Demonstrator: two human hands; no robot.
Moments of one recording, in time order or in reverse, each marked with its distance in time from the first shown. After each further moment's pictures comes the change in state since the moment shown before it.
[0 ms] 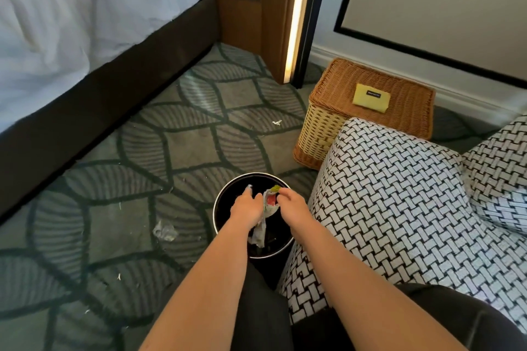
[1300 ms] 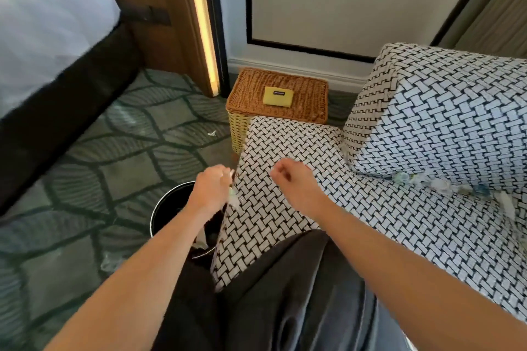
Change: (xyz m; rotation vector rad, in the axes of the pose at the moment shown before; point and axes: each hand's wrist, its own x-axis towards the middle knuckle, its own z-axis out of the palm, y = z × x) left_hand -0.105 0.105 0.029 0.286 0.161 0.613; right_hand -0.115 0.002 -0.184 -0.296 0.241 -0.485
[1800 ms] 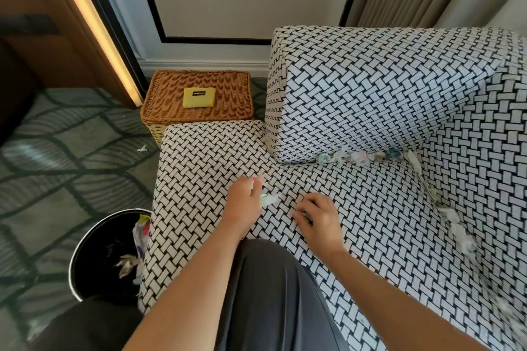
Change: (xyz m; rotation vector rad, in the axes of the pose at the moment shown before) left_hand -0.019 0.132 0.135 -0.326 -0.269 0.162; right_hand -0.101 0.165 -0.049 -0.359 0.550 0.072
